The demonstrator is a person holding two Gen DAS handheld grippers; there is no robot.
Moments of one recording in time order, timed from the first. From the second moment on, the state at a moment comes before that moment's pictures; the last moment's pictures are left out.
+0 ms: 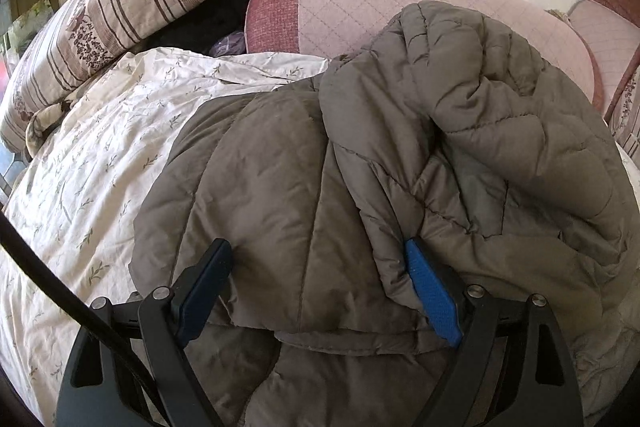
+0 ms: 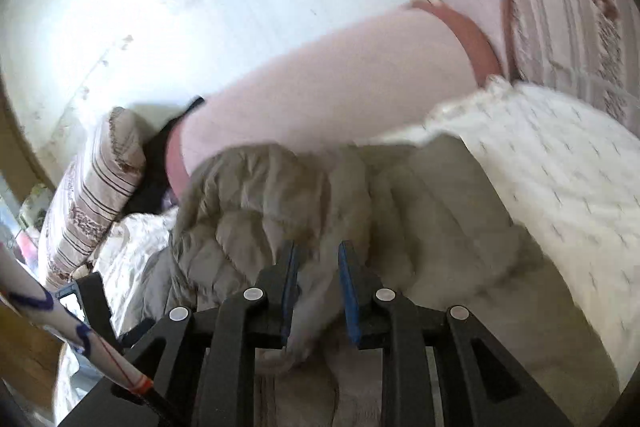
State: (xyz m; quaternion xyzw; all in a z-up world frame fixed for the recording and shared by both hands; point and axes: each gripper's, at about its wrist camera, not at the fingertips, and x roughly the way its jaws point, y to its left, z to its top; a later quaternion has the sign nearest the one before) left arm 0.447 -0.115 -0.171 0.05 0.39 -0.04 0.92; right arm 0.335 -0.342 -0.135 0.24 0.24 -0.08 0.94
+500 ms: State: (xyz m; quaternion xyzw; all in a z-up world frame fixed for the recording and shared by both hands) left arm 0.447 -0.114 -0.171 0.05 0.39 -0.04 0.92; right arm 0.384 -0.367 -0.215 0.24 0.36 -0.07 0.90
